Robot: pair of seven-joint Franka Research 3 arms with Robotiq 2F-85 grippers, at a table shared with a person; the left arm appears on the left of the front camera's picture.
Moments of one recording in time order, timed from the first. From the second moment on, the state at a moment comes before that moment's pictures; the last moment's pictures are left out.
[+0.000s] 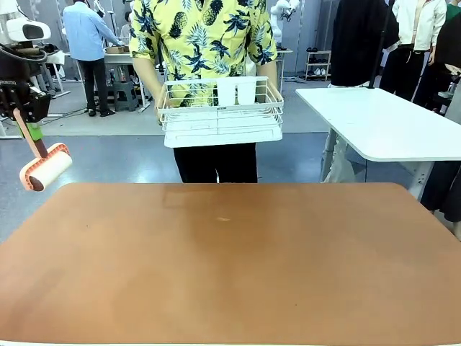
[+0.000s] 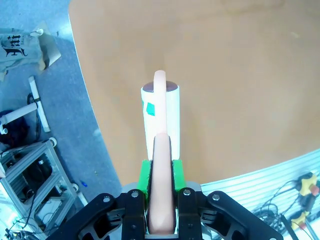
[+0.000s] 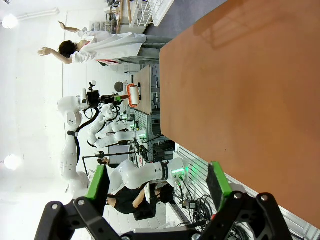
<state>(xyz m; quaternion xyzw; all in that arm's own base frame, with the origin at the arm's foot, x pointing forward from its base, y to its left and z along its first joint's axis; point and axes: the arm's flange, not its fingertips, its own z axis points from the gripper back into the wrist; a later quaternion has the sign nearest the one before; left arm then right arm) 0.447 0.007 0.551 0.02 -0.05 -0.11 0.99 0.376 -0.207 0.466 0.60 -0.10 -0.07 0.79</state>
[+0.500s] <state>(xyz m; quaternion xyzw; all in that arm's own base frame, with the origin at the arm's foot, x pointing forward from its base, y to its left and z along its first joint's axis) 0.447 0.007 0.551 0.02 -0.05 -0.11 0.99 0.376 -0.207 0.466 0.60 -0.10 -0.07 0.79</state>
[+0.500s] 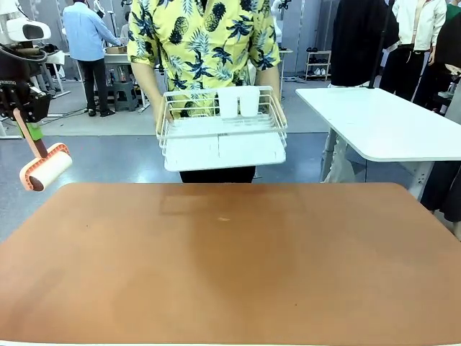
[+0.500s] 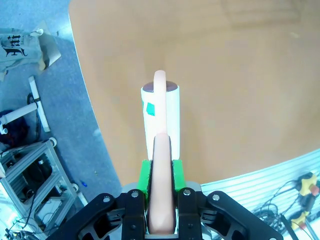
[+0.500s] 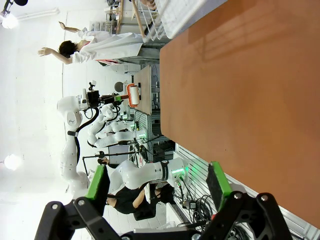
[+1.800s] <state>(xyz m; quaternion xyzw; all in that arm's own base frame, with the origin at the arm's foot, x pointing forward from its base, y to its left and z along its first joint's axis) 0.447 0.007 0.551 0.02 -0.05 -0.11 0.99 0.376 -0.207 0.466 0.60 -0.10 -0.07 0.79</state>
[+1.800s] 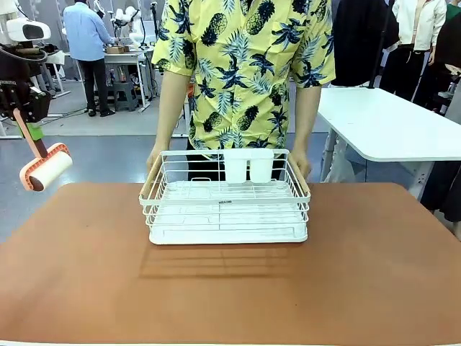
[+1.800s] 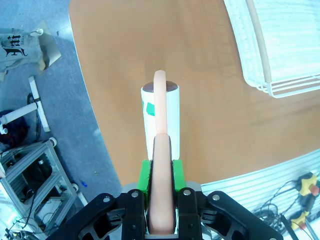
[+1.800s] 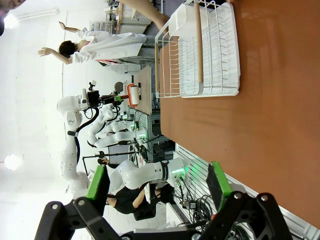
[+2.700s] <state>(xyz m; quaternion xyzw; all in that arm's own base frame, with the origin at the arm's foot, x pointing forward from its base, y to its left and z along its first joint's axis) 0.447 0.007 0.551 0.02 -0.05 -0.11 0.99 0.376 -0.207 0.466 0.60 -0.10 -0.07 0.79</state>
